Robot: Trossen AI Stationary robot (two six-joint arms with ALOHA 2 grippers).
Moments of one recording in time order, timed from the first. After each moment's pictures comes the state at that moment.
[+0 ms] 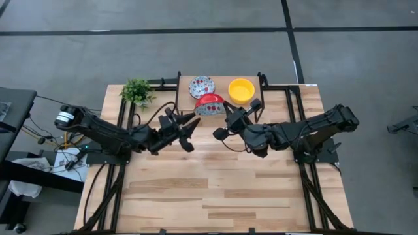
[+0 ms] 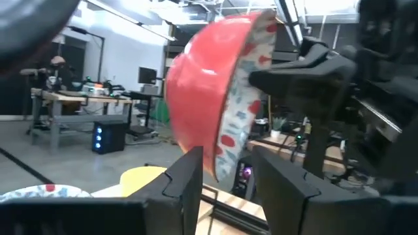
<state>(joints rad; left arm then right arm) -0.25 1.35 0.69 1.03 -0.74 0.10 0.31 1.54 1.44 -0.05 1.27 -0.29</state>
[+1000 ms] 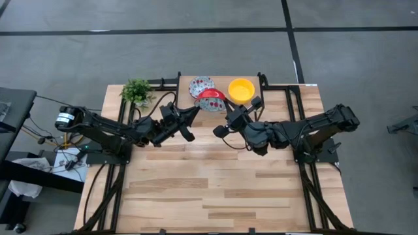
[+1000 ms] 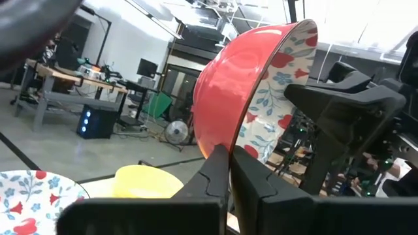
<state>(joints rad) -0.13 1.35 0.69 1.03 -0.64 -0.12 0.31 1.54 1.44 -0.04 1.26 -0.30</state>
